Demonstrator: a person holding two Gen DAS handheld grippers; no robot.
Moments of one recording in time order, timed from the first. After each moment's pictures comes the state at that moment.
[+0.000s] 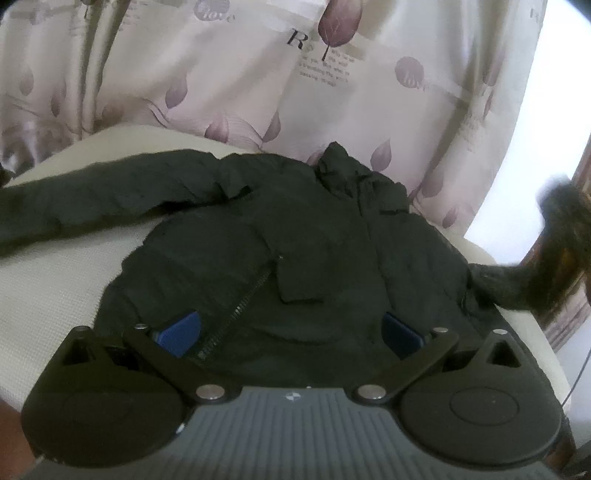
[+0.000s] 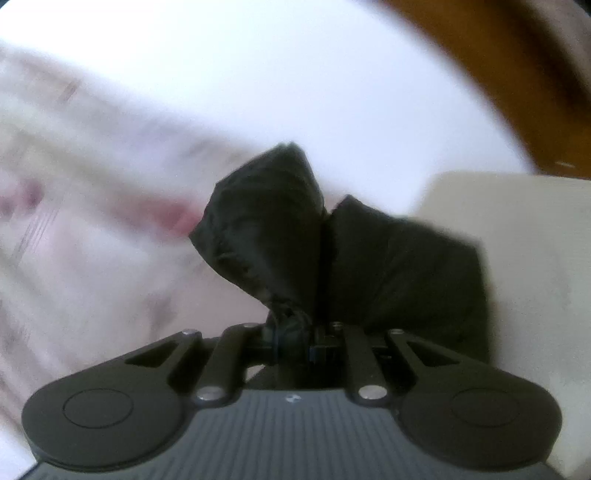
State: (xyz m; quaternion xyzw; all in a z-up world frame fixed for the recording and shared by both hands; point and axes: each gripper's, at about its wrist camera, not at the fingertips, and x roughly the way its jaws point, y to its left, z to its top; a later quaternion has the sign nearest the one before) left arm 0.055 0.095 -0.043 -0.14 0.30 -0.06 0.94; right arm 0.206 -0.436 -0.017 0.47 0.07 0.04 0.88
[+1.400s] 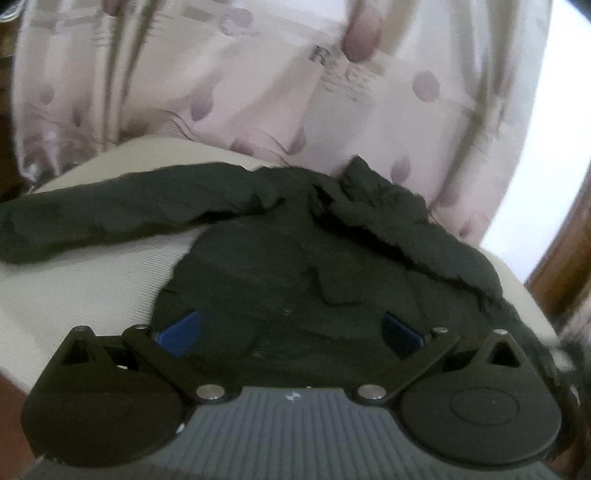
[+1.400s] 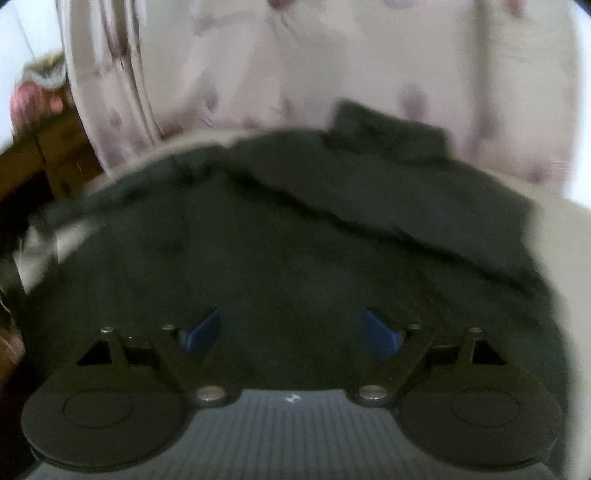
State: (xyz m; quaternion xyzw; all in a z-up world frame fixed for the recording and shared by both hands) left arm 0.035 0.129 -0.045 -0.14 0.28 -0.03 0.95; right arm 0.104 -0.249 -0.098 -0.04 0.32 0.15 0.94
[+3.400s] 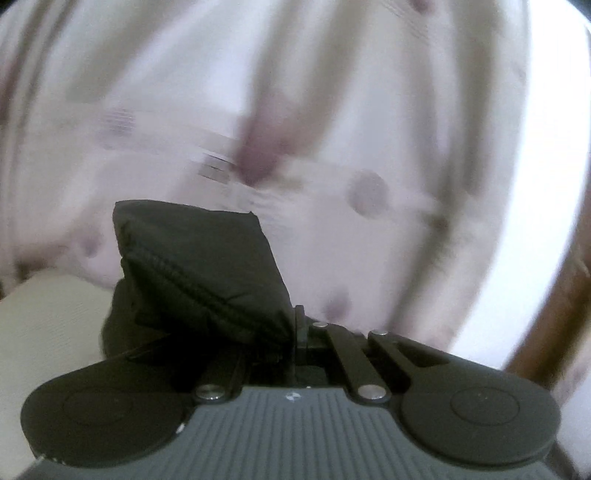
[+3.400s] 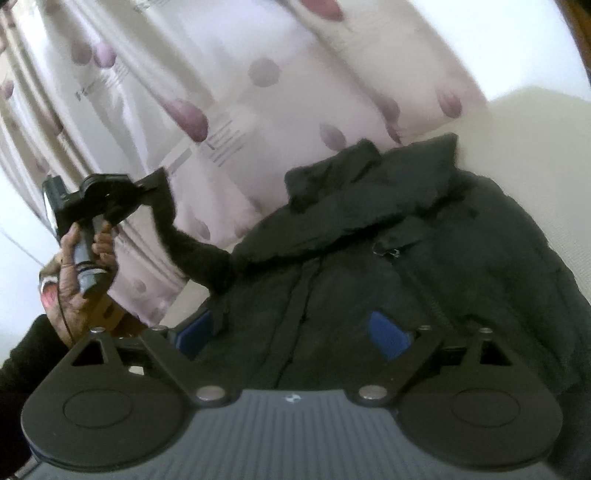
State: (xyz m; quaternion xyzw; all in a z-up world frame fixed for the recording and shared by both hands) left arm 0.244 0.009 0.115 -0.11 0.17 -0.09 0.97; right arm 0.057 -0.319 -0.110 0.32 0.21 0.18 0.90
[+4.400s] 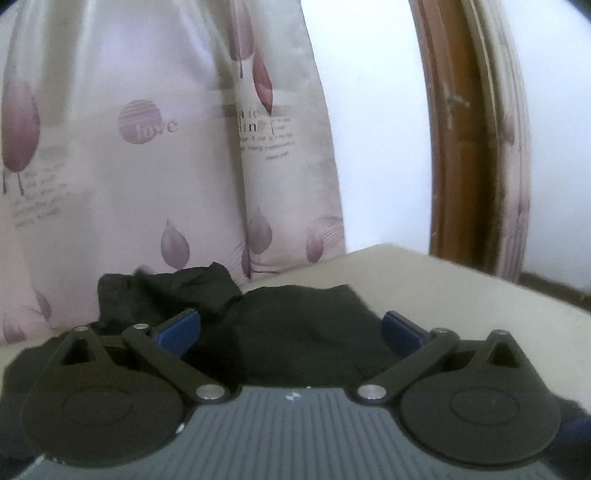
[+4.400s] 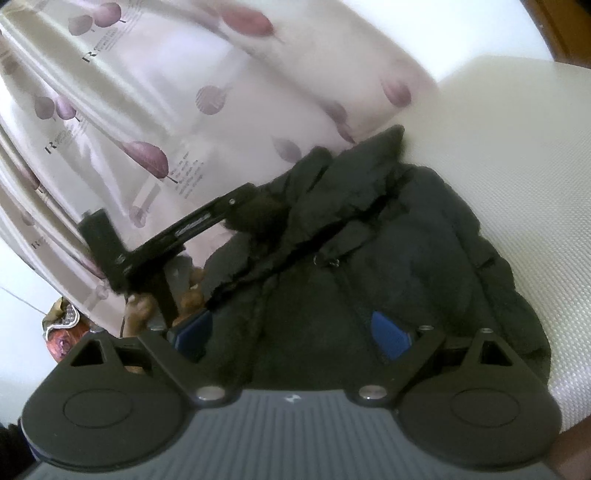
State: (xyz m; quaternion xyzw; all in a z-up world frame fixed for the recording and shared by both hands) left arm 0.206 -0.133 -0.016 0.09 0.14 -0.26 0.95; right arm 0.066 -0.370 -0.138 0.38 0.20 0.17 0.89
